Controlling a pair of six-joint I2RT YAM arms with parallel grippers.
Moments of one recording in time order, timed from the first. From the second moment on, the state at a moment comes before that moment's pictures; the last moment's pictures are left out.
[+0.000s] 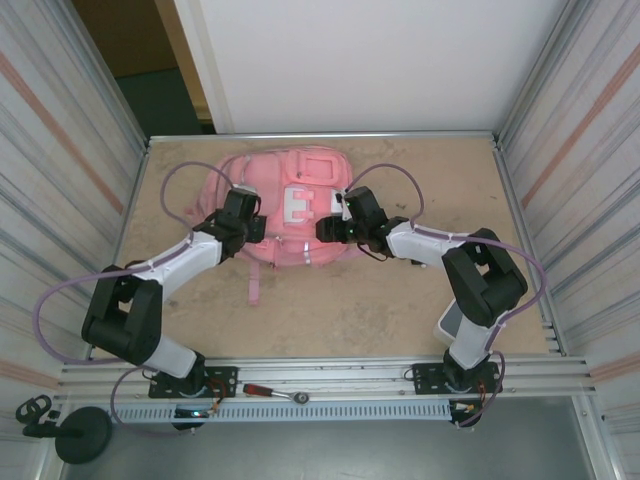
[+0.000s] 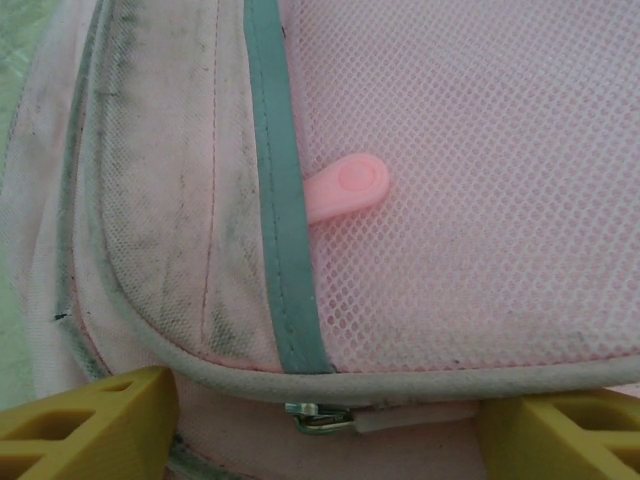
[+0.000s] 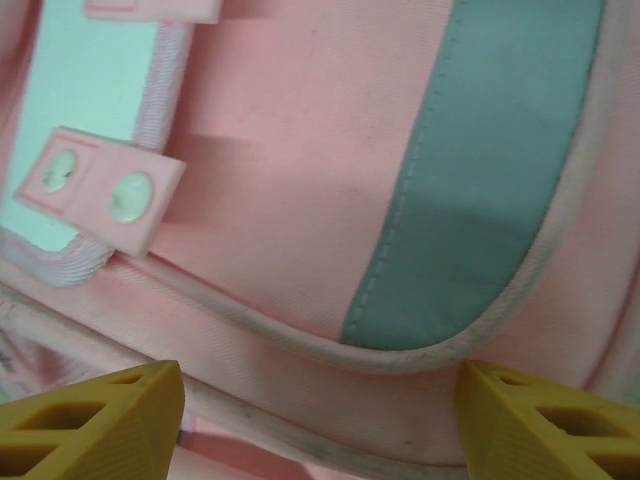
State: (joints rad) left arm -0.40 1.49 0.90 -0.24 -0.37 -0.11; right arm 0.61 1.76 1.03 -0.03 -0.12 0.48
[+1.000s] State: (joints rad) left arm -0.32 1.44 0.84 -0.20 -0.18 -0.14; right arm 0.61 1.75 1.03 -0.07 -0.05 0.48
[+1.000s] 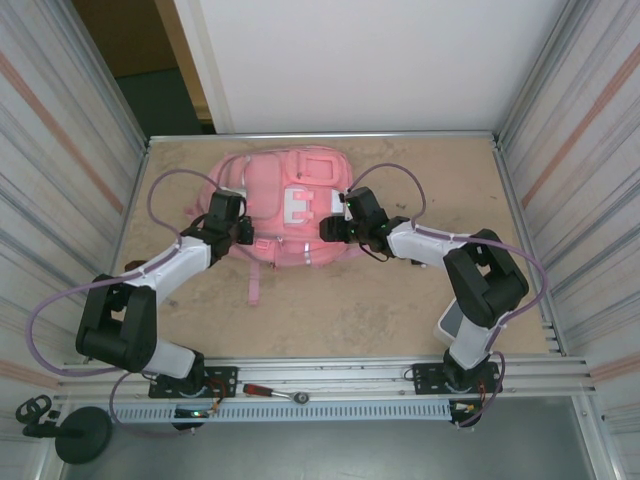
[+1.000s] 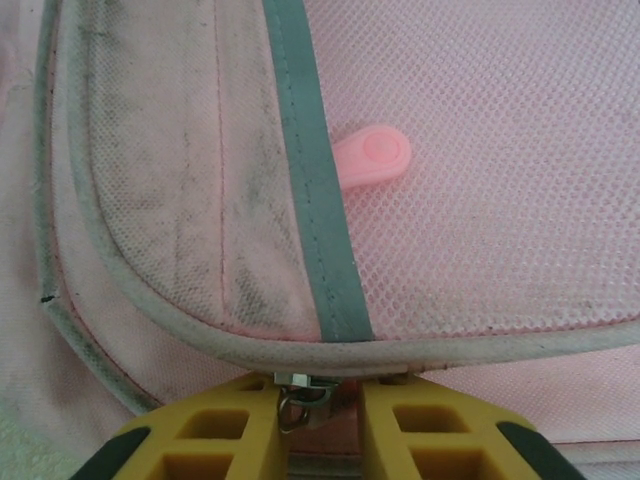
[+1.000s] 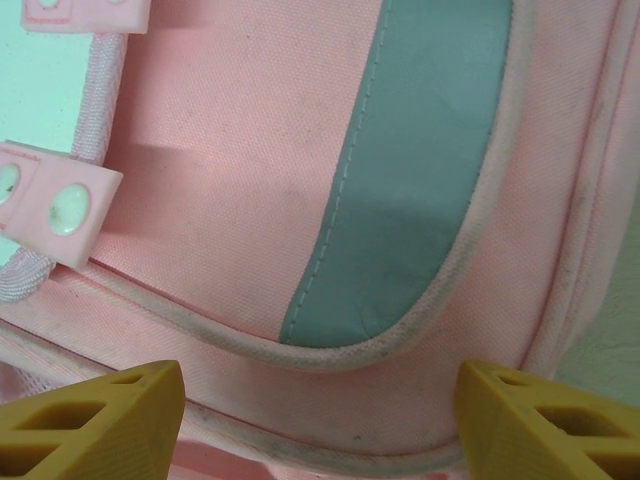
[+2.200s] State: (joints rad) left arm -0.31 1.37 0.78 -0.14 -0.08 -0.16; right arm 0.58 1.73 1.02 -0.17 0.06 0.46
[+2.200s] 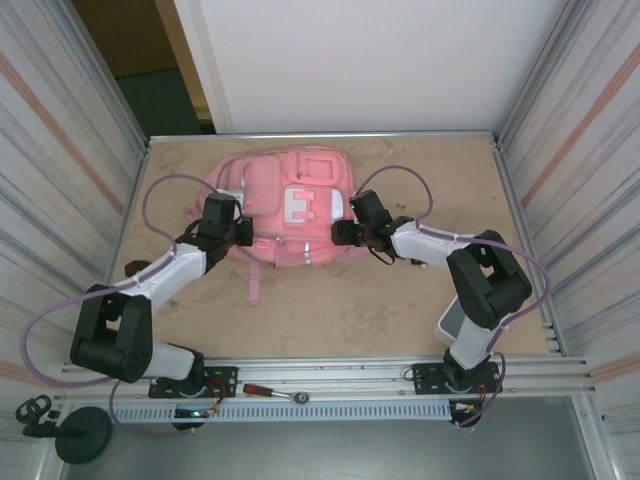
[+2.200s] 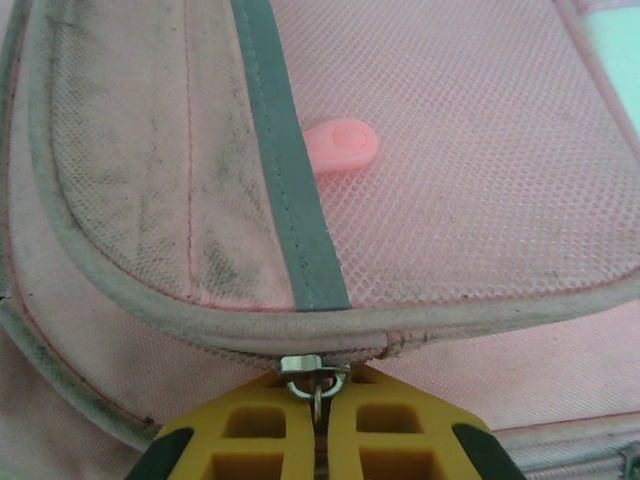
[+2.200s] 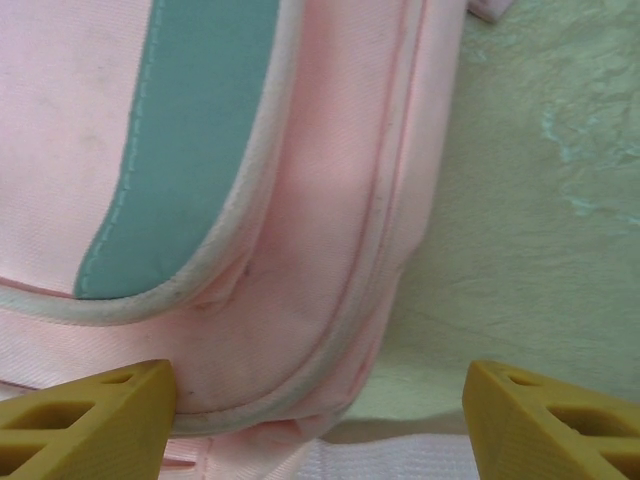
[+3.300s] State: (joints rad) left arm -0.60 1.29 0.74 -0.17 0.11 -0.26; right arm 0.61 1.47 0.83 -0.02 -0.21 0.62
